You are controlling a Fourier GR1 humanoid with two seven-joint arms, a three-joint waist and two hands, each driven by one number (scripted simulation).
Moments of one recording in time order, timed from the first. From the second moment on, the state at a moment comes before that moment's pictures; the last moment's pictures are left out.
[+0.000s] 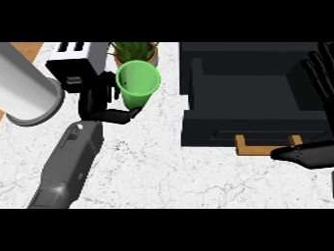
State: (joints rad) left arm -0.71 0.05 0.27 -0.58 0.03 -0.12 -0.92; right arm -0.25 -0.22 -0.17 -1.85 -0.13 0.20 0.12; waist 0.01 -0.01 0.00
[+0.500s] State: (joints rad) left arm -0.94 0.01 0.11 -0.78 0.10 0.04 -0.54; right arm -0.27 -0.24 -0.18 -1.84 -0.14 0.20 0.12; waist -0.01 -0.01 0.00
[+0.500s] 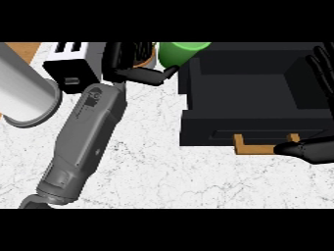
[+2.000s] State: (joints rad) left arm -1.31 0.00 -0.33 -0.30 0.32 0.27 -0.23; right arm -0.40 -0.20 -0.10 -1.77 -0.13 0.23 0.08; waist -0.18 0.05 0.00
